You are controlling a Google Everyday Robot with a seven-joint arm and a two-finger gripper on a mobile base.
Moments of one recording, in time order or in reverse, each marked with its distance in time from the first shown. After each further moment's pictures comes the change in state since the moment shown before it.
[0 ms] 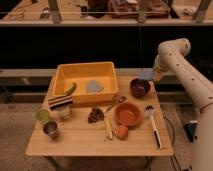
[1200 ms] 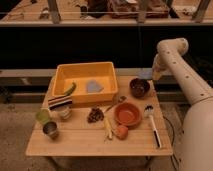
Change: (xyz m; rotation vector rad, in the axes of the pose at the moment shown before) arm -0.015 -0.007 0.018 -0.040 -0.036 -0.001
